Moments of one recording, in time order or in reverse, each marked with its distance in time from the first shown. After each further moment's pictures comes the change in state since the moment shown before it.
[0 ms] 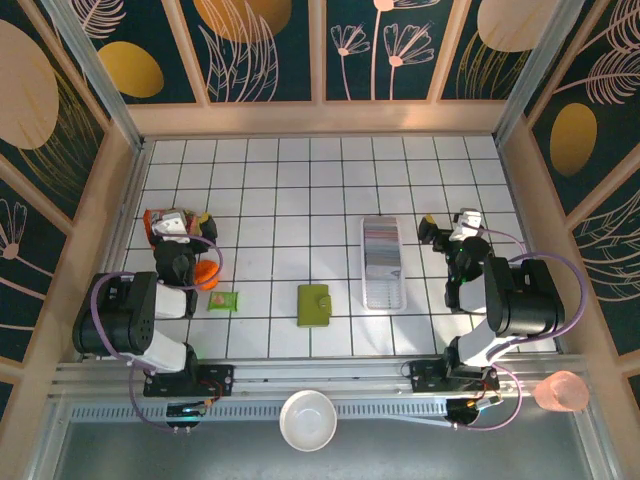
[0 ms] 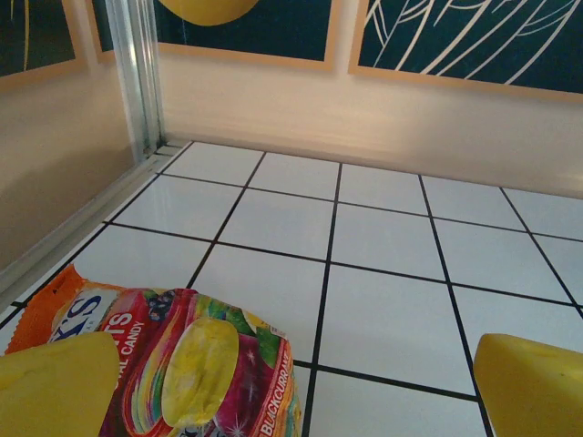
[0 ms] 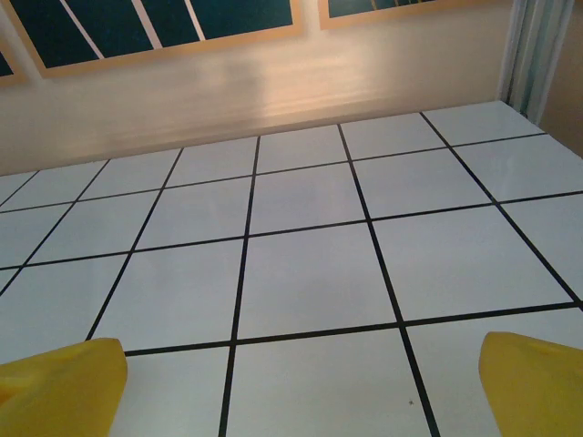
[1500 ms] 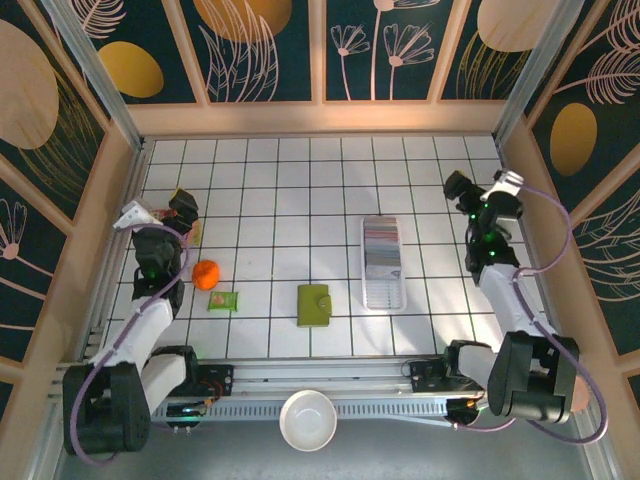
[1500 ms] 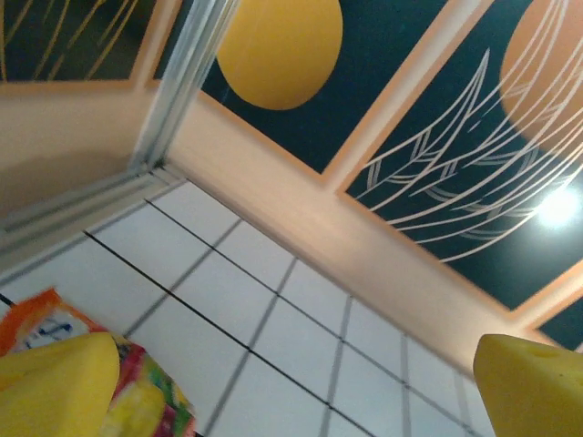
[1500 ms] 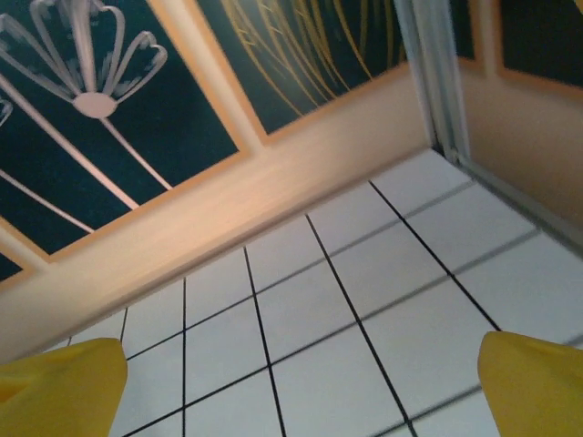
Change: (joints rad) left arm 0.002 -0.542 0.160 -0.649 -0.078 -0.512; right arm -0.057 -0.464 0.426 -0.952 0.107 0.325
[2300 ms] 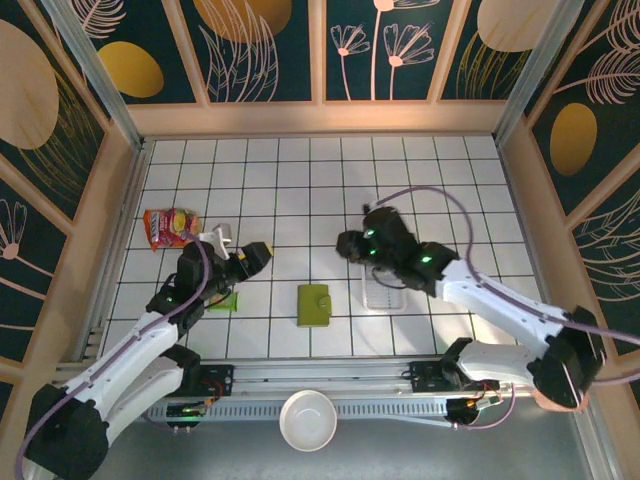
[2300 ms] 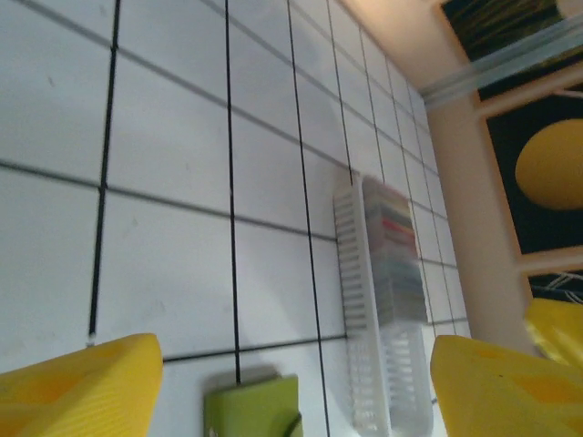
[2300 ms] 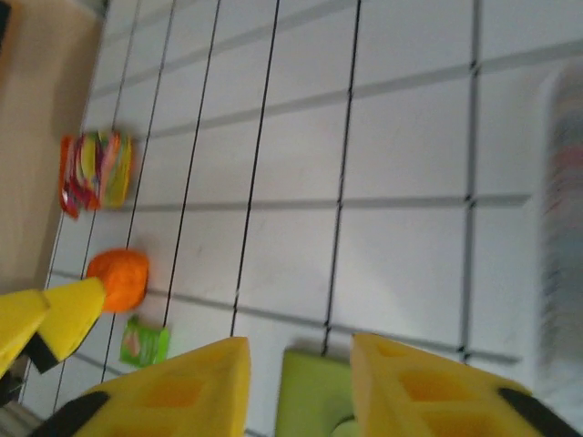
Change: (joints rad) left arm -0.476 -0.147 0.004 -0.539 0.472 -0.277; right arm 0.970 0.087 0.248 -0.647 0.034 0.388
